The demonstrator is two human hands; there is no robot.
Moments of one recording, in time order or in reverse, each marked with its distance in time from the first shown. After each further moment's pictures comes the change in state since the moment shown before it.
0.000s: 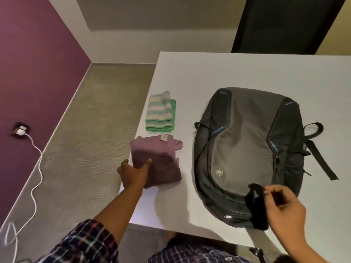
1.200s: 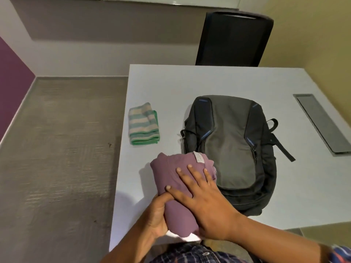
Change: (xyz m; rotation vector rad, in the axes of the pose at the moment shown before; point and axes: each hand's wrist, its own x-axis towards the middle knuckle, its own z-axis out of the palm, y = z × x) left_hand -0.075 0.008 -0.035 -0.797 -1.211 -0.355; right_hand -0.070 -0.125 0.105 -0.875 -0.578 -0.949
